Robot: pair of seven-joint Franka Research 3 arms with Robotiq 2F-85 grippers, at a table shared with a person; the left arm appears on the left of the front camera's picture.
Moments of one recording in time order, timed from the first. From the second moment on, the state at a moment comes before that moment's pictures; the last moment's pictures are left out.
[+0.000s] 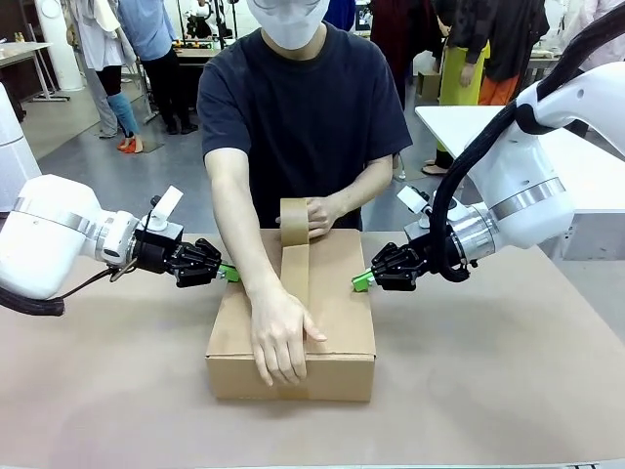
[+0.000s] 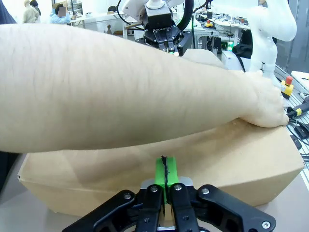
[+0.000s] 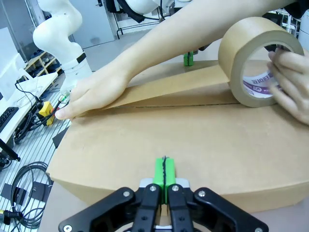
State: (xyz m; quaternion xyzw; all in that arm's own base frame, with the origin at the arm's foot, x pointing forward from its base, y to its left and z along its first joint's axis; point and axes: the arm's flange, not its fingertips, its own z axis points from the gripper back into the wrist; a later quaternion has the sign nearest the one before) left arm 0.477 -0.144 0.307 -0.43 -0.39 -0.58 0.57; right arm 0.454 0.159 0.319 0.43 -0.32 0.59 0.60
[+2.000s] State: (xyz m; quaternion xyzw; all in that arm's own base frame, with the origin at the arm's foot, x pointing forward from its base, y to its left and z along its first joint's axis) left arm 0.477 -0.144 0.307 -0.43 -0.39 -0.58 0.57; right arm 0.454 0.159 0.319 0.43 -0.32 0.59 0.60
